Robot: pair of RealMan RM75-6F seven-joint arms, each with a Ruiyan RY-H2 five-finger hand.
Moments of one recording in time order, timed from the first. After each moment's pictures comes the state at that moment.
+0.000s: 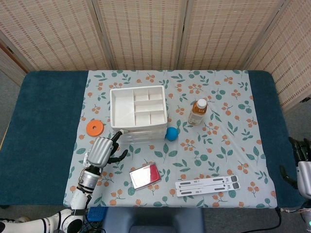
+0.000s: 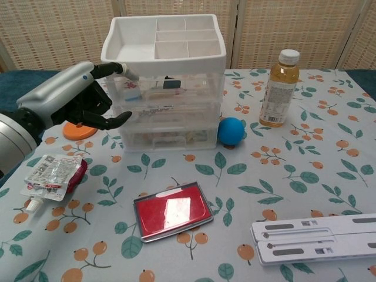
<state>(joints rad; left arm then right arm) -0.54 -1.72 -0.21 -1.47 1.42 1.27 0.17 -0.02 -1.07 0.09 -1.69 -1.44 1.58 -0.13</state>
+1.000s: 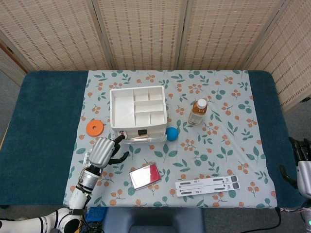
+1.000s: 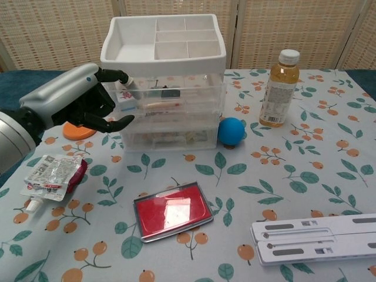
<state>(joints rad) -0.56 -1.68 -0.18 -1.49 1.44 1.26 0.15 -0.01 -1.08 0.10 -1.69 -1.43 1.57 -0.13</state>
